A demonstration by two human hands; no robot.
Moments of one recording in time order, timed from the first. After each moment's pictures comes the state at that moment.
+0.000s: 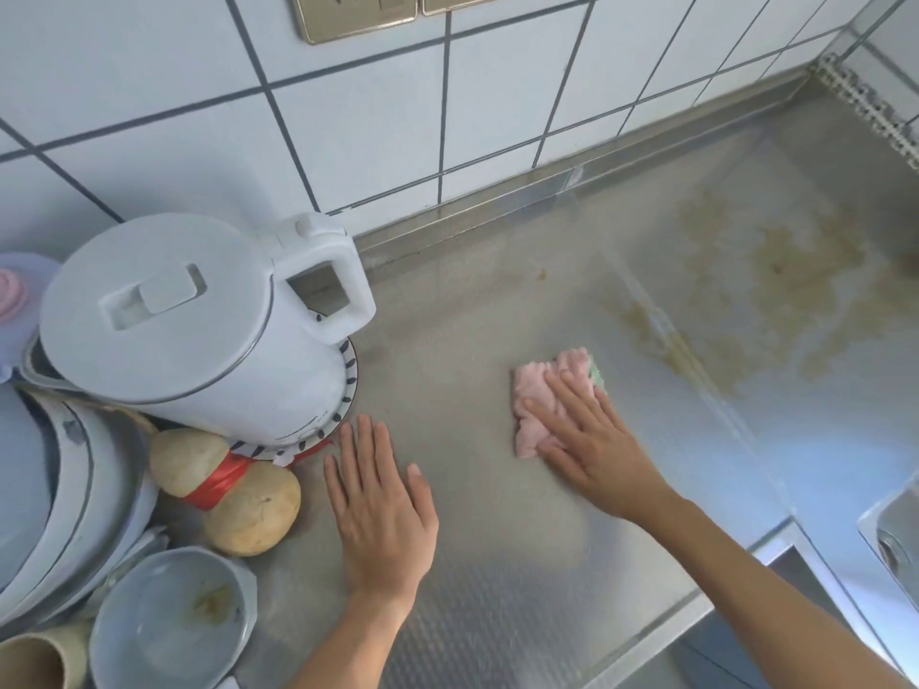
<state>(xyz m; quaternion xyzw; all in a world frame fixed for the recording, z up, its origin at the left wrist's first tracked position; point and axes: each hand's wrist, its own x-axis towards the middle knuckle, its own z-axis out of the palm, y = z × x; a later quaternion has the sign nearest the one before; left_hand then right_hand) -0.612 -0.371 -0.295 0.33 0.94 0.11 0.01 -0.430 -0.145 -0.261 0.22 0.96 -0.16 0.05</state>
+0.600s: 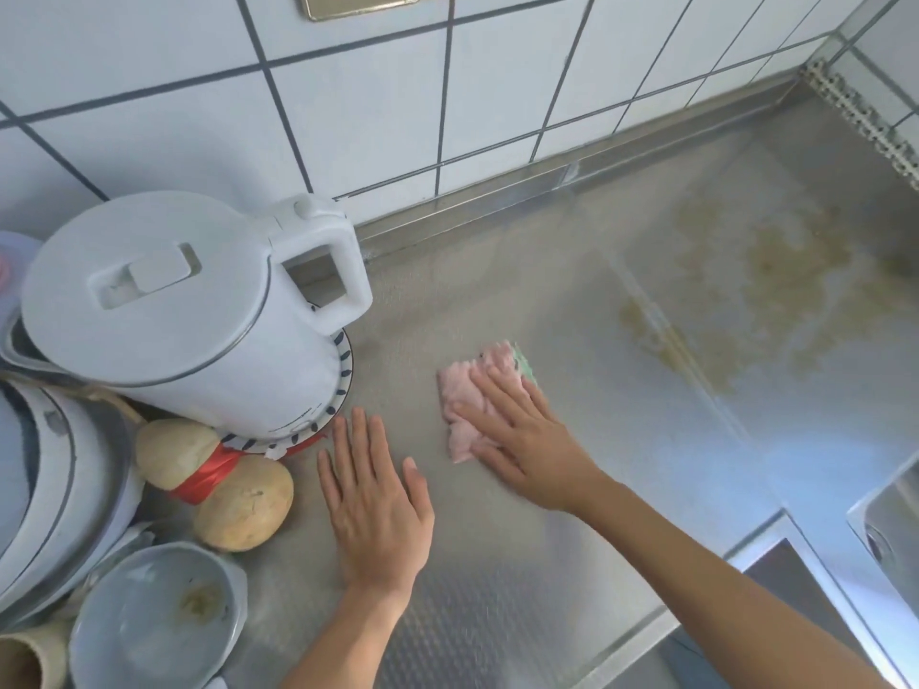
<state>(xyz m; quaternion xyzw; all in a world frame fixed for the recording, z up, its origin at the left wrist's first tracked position) -0.613 -0.370 -0.295 0.33 0.94 0.11 0.01 -0.489 -0.180 -0.266 0.16 0.97 -0.18 0.03</state>
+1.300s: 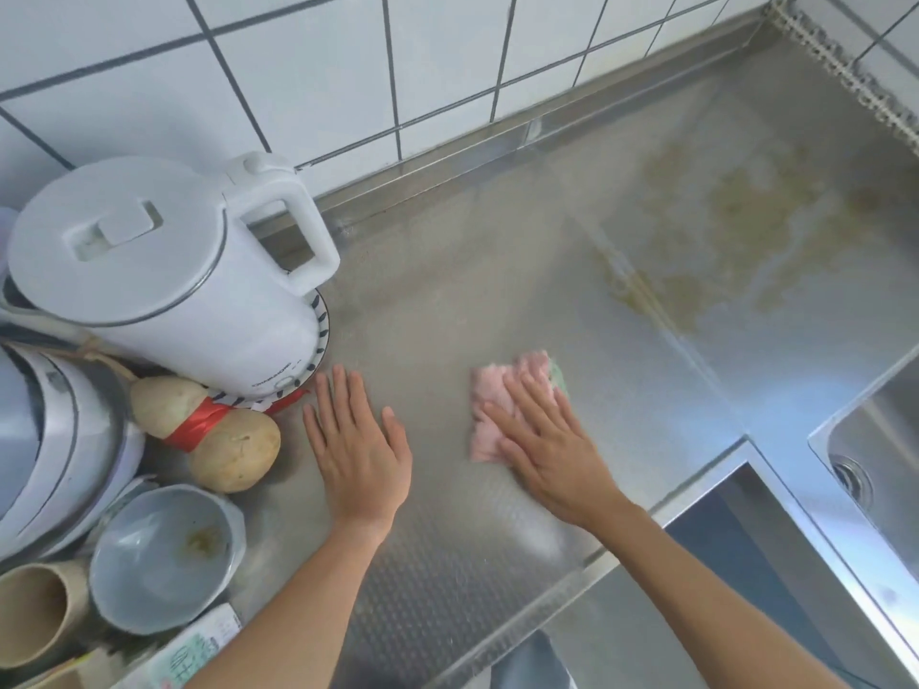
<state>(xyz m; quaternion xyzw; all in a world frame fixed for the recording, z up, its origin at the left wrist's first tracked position) -0.611 -0.370 -0.289 0.33 0.94 0.11 0.01 -0.400 -0.228 -0.257 0.26 0.95 -0.17 0.06</state>
